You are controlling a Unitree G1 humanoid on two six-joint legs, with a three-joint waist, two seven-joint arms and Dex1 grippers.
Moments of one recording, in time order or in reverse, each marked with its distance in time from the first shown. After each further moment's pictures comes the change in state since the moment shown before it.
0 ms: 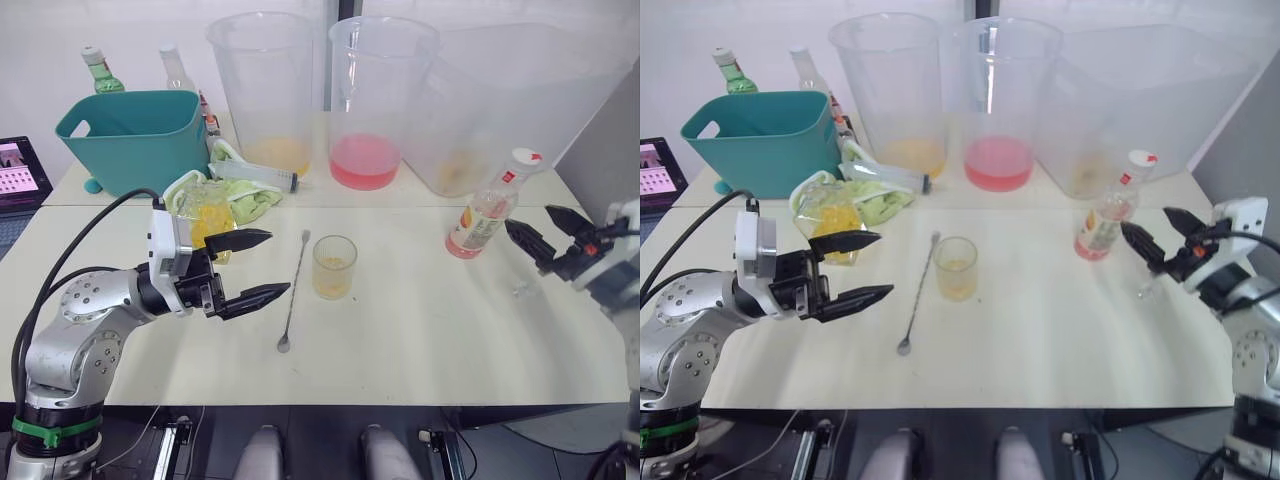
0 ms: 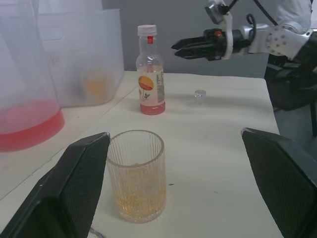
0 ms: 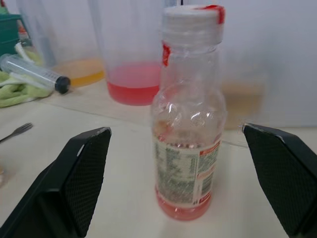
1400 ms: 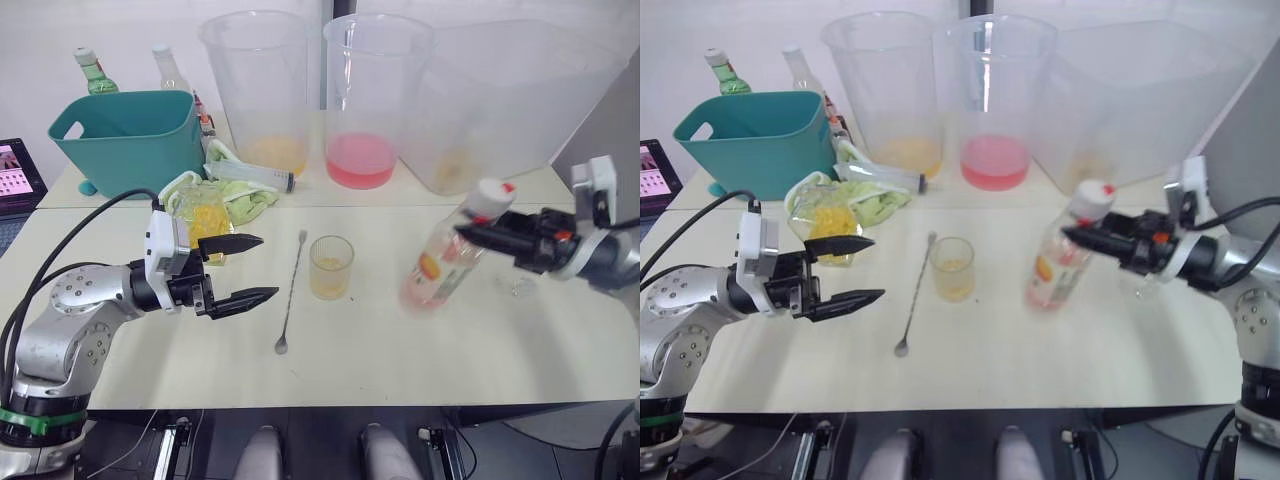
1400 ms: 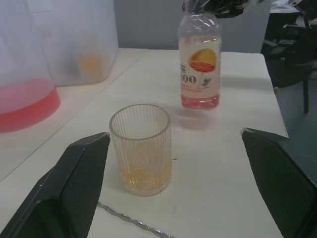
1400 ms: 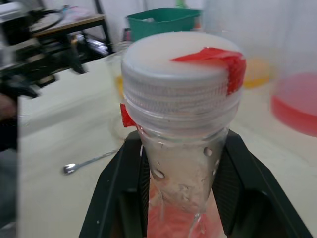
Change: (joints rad) left arm -0.077 0.102 -0.056 0.183 0.040 -0.078 -0.141; right arm -0.007 -0.086 0.114 -0.510 0.332 0.411 0.258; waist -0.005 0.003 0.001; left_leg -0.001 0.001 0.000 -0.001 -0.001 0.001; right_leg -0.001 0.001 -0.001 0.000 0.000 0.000
